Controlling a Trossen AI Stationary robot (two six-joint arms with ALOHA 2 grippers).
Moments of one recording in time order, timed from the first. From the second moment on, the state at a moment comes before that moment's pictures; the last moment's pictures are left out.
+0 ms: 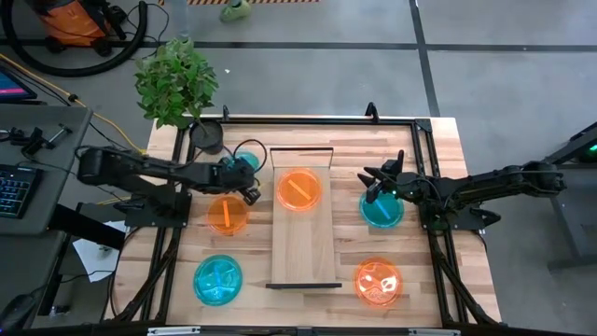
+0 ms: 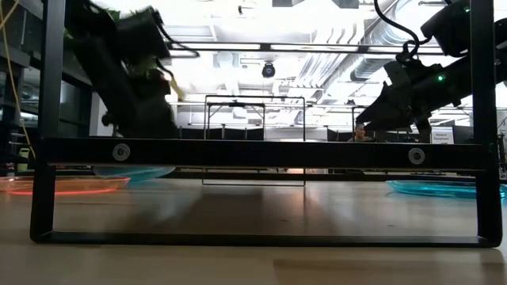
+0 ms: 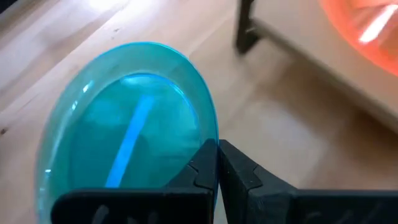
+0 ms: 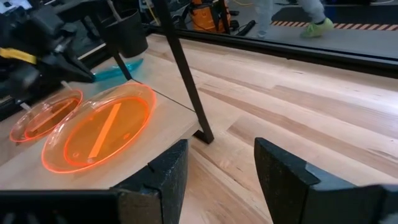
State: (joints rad) left arm 0.10 1.27 0.58 -0.37 -0.41 -0.53; right arm -0.05 0.86 0.15 0.33 0.51 0.53
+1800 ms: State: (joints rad) left arm -0.48 1.63 0.87 0.03 -0.36 0.38; right arm -0.05 0.86 0.15 0.28 0.50 0.53
